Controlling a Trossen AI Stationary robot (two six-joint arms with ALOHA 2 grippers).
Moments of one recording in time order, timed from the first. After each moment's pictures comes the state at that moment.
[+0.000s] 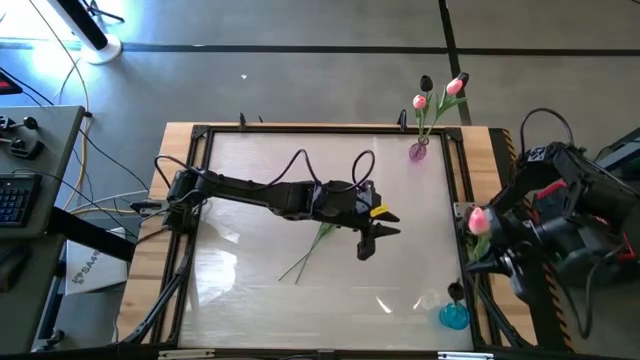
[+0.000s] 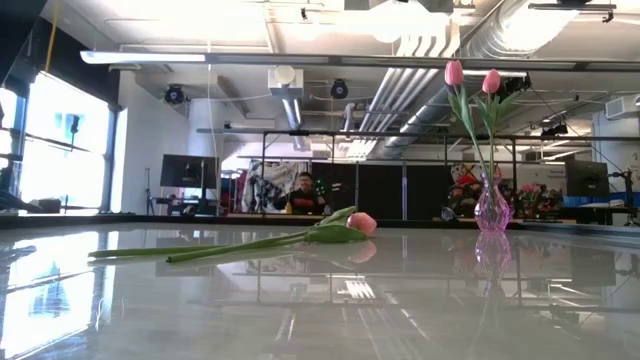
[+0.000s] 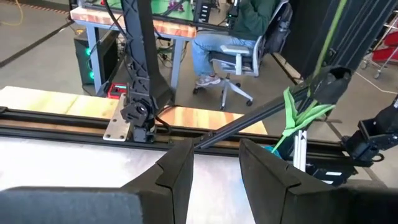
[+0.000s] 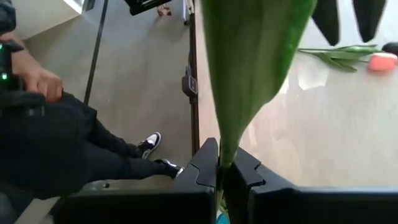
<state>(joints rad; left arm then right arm) -0.14 2.02 1.87 -0.12 -0.05 -0.18 1.15 1.34 1.99 -1.57 0.52 1.15</state>
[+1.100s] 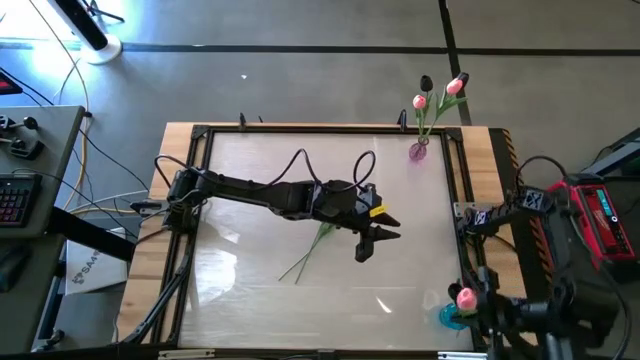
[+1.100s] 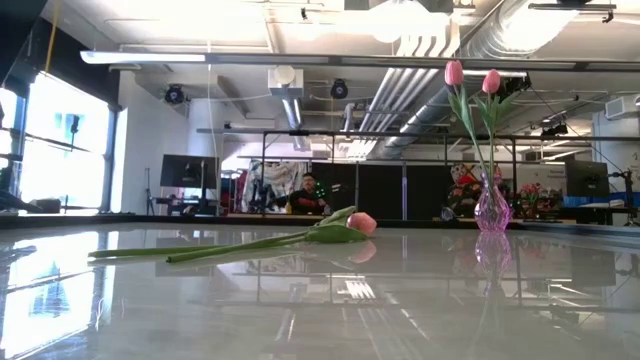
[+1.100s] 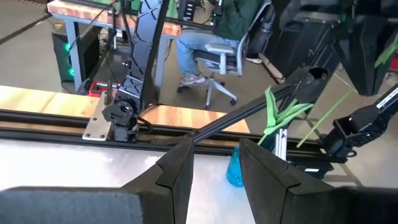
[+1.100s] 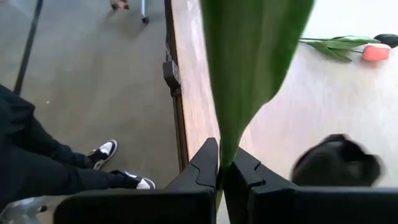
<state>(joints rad) -0.14 2.02 1.87 -0.11 0.03 -0.21 1.29 1.68 1.99 -1.57 0.68 1.38</state>
